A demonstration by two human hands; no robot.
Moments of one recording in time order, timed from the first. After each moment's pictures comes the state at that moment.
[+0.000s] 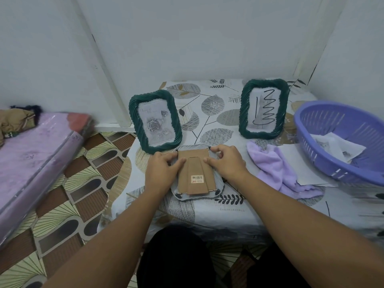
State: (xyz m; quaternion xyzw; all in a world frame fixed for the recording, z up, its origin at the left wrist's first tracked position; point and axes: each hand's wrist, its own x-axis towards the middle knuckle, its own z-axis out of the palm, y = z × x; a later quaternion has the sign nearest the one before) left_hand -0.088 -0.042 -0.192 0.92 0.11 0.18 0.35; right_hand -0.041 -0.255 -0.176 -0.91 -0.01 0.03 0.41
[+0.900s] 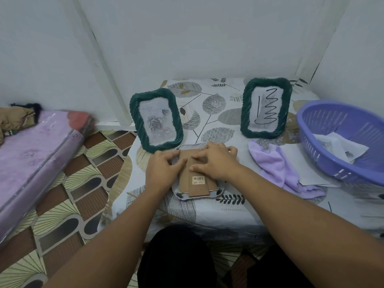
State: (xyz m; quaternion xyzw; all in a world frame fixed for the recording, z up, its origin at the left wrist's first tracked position) left_hand -0.090 -0.044 -0.187 0.91 0.10 0.18 0.35; right_hand -0.054 -0.234 -0.135 -0.96 -0.20 0.08 0.17
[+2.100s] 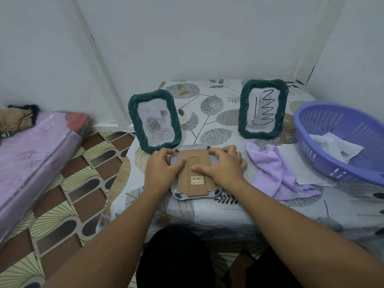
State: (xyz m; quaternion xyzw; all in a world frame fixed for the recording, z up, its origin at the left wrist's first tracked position) left_hand -0.093 -0.047 -0.184 0.91 0.12 0.18 0.36; right_hand -0.069 -0.248 -0.169 -0.95 -0.03 0.00 0.30
